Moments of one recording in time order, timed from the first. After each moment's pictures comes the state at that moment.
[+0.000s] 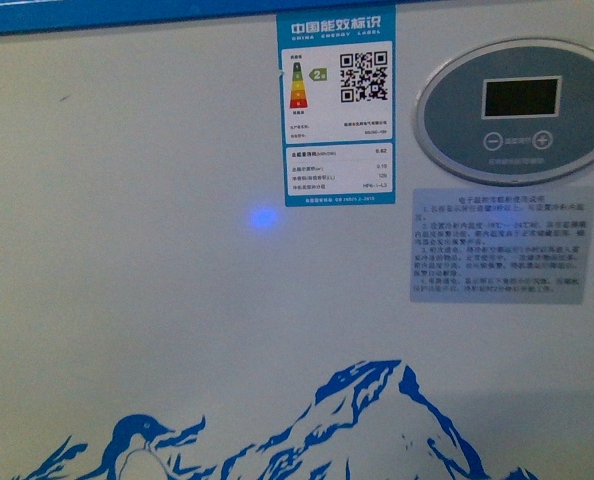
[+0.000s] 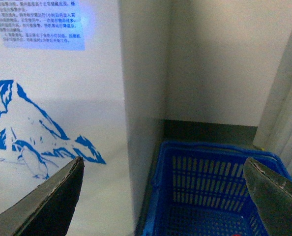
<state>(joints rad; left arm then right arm) 0.00 0.00 0.01 0.00 0.00 0.00 0.00 0.00 0.02 0.00 0.00 0.00</state>
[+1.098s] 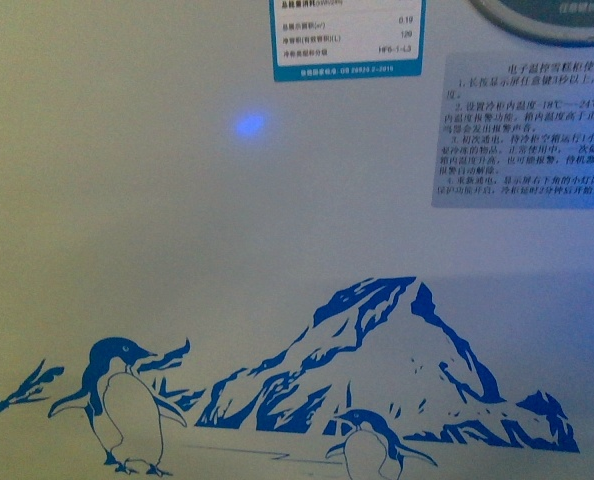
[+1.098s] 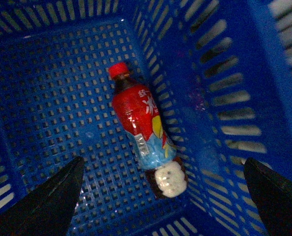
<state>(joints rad) 0.00 0.00 0.01 0.00 0.00 0.00 -0.39 2.16 0.70 0.53 0.26 -0.05</state>
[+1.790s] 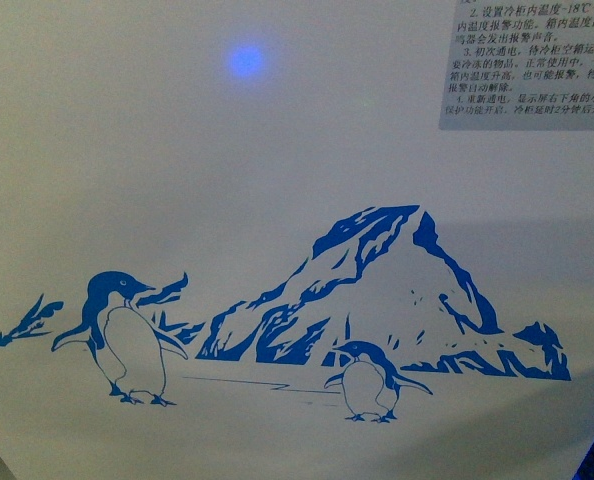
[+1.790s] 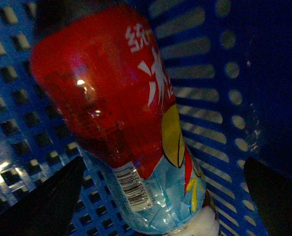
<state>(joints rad) 0.00 0.00 0.01 0.00 0.00 0.00 -0.40 2.83 1.24 0.40 0.47 -0.06</state>
